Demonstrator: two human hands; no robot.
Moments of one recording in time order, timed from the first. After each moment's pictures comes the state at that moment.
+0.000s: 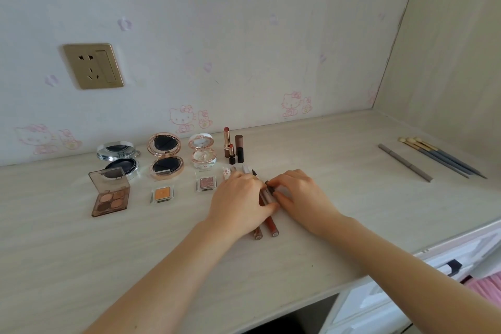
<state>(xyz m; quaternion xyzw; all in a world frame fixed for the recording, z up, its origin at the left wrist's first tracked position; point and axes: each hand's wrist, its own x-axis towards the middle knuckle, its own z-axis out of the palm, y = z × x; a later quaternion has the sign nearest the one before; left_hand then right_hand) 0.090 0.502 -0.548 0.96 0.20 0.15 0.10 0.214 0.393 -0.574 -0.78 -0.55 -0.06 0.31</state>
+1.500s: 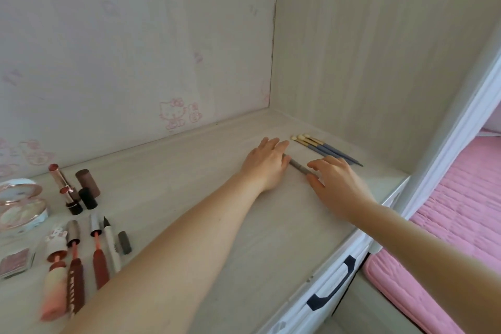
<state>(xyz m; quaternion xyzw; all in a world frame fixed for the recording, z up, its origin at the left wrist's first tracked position) 0.383 0.385 -0.555 0.98 -0.01 0.08 0.19 0.390 0.206 -0.562 -0.94 -0.27 -0.12 0.15</state>
